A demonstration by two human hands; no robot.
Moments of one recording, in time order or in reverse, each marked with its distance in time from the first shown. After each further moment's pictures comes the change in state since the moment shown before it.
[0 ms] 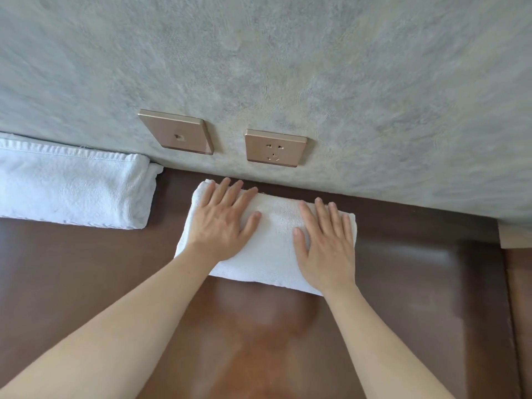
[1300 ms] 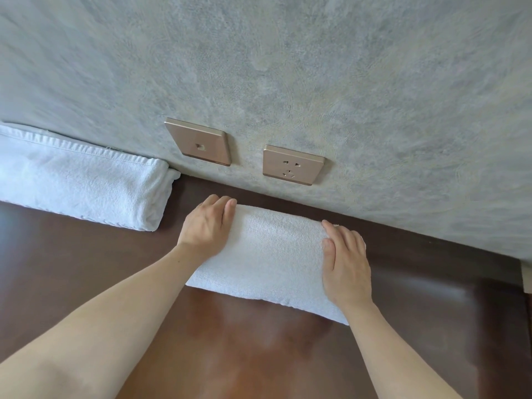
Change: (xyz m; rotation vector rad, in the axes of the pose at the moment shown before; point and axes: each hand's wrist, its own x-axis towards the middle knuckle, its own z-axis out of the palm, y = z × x) left_hand 0.003 -0.037 0.009 -0.452 0.145 -0.254; right_hand 0.015 0.028 0.008 0.322 0.127 -0.035
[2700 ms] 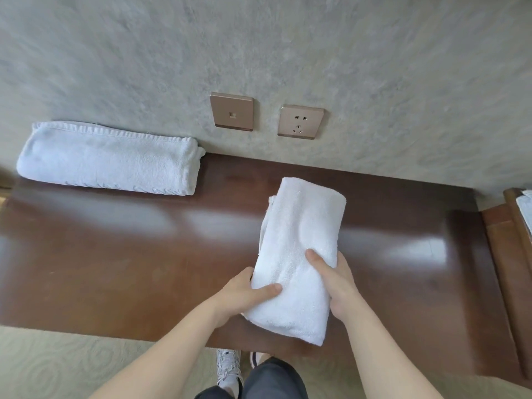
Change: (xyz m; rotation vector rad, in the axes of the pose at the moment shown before) left_hand -0.220 -0.011 -0.019 -0.705 -0.814 -0.430; right_hand -0.167 -0.099 -0.019 1.161 -0.167 0.795
